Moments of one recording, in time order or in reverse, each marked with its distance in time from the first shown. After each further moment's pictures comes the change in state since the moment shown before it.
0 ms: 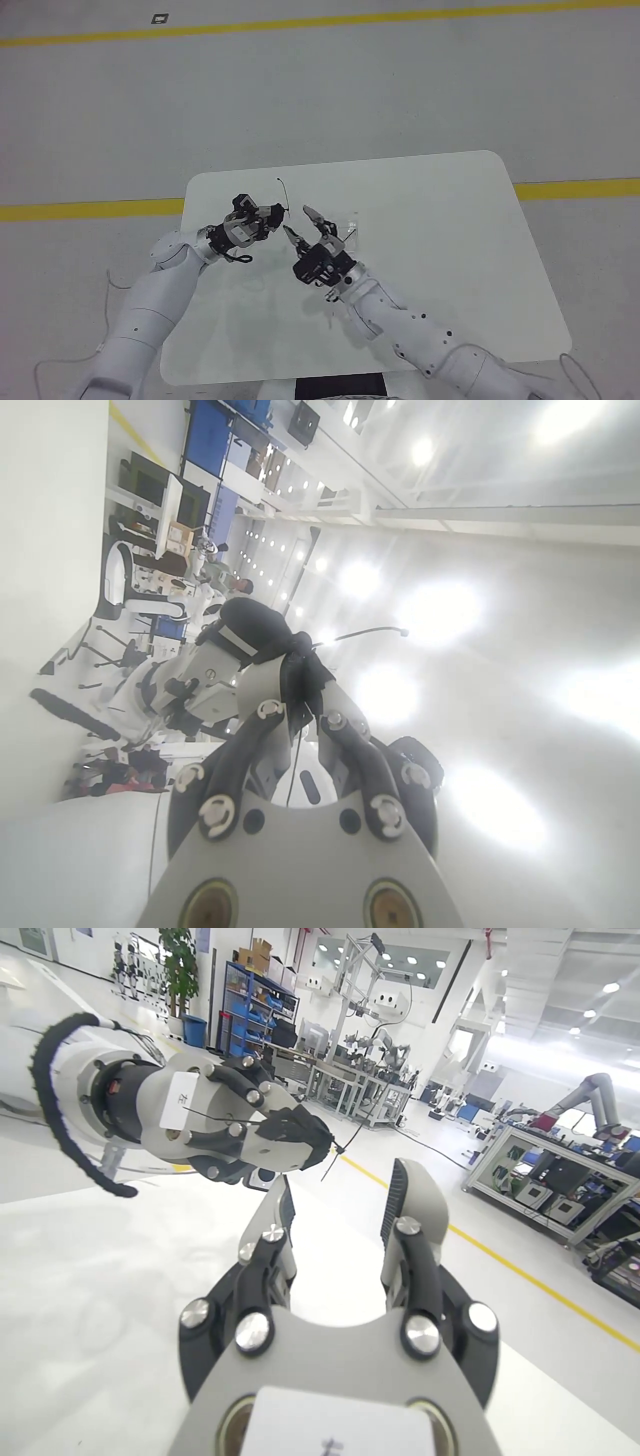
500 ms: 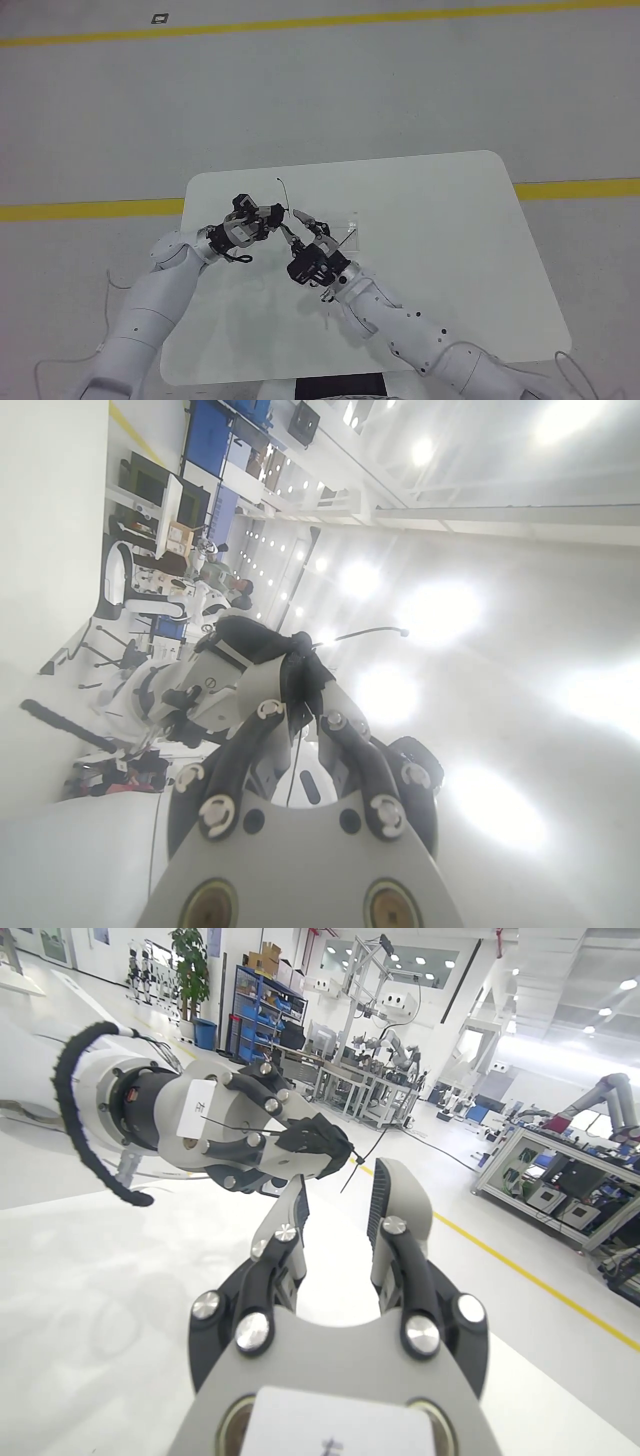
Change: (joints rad) left arm 0.000 0.000 0.000 0.000 0.000 0.000 0.000; right arm 0.014 -0.025 -0.010 0.024 0.000 -0.018 -0.003
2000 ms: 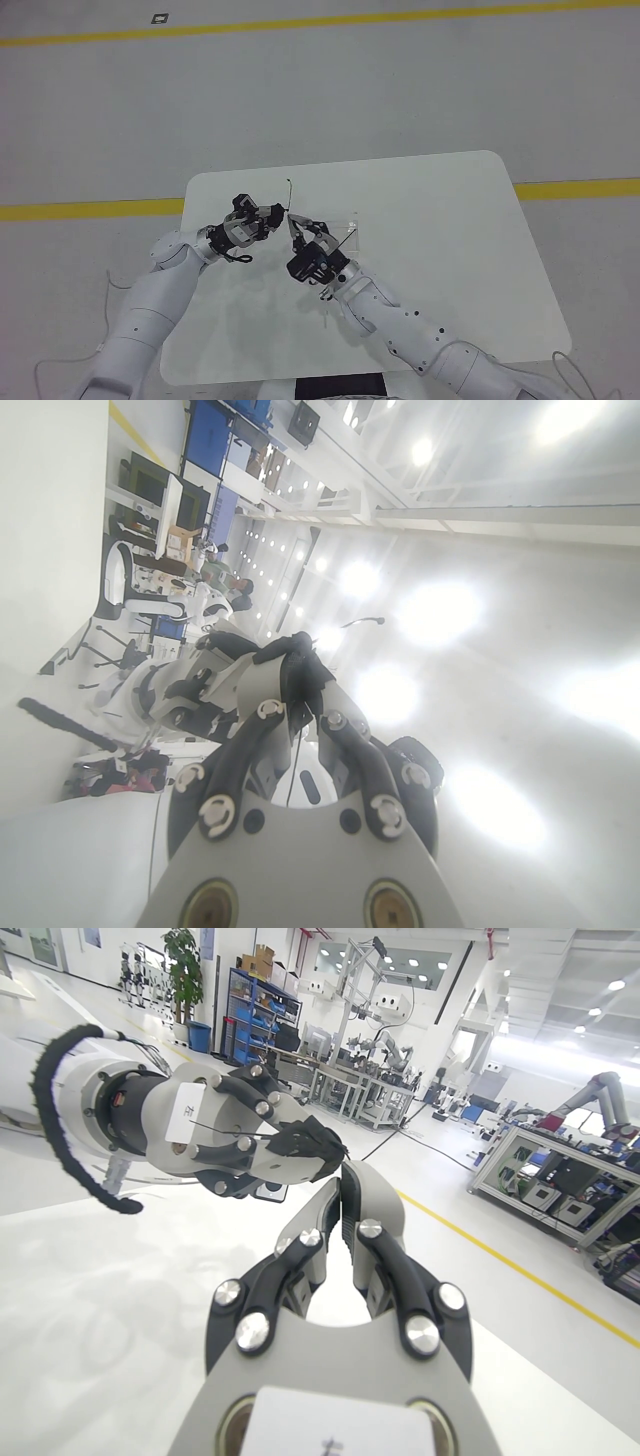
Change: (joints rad) left arm 0.000 0.000 0.000 0.000 0.000 0.000 0.000; right arm -0.002 -0.015 0.013 0.017 0.000 0.011 -0.011
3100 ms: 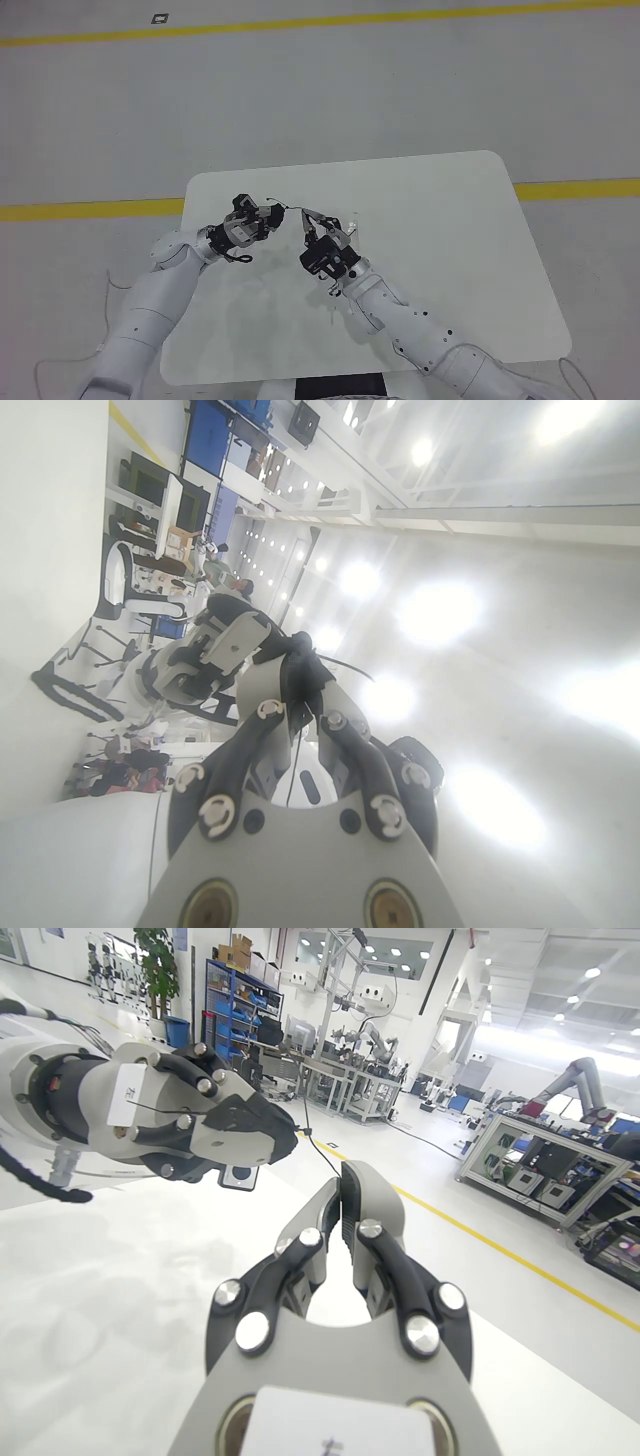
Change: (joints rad) left arm 0.000 0.000 0.000 0.000 0.000 0.000 0.000; right arm -0.046 0.012 0.080 -0.019 0.000 -0.014 -0.007
